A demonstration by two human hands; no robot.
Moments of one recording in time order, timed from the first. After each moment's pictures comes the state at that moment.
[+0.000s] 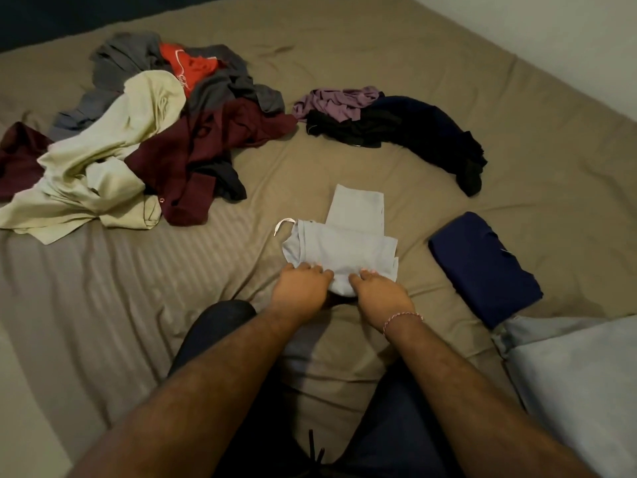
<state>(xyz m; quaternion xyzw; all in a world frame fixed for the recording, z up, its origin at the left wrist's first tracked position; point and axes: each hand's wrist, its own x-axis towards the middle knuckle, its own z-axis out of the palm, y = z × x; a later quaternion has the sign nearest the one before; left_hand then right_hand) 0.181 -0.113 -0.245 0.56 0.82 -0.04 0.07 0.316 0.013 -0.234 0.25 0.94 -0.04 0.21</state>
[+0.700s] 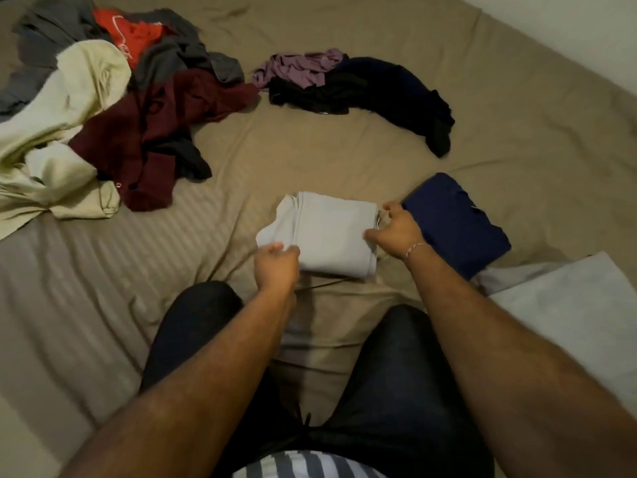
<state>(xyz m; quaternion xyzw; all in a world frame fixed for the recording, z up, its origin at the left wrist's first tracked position) 0.220 -0.109 -0.221 -0.13 0.73 0.57 0.35 0.344 0.089 -0.209 0.50 0.77 -0.39 0.00</state>
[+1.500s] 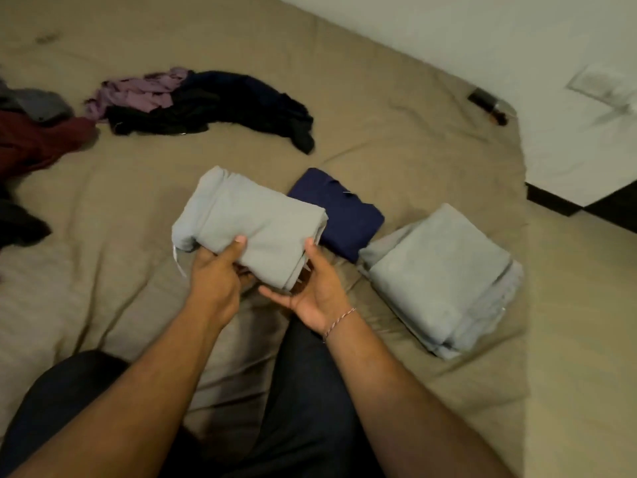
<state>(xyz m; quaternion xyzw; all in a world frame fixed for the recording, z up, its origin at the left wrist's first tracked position) 0.292 -0.045 -0.174 0.06 0.49 0.71 0.50 0.439 0.008 -0.190 0.37 0.16 -0.86 -0.30</state>
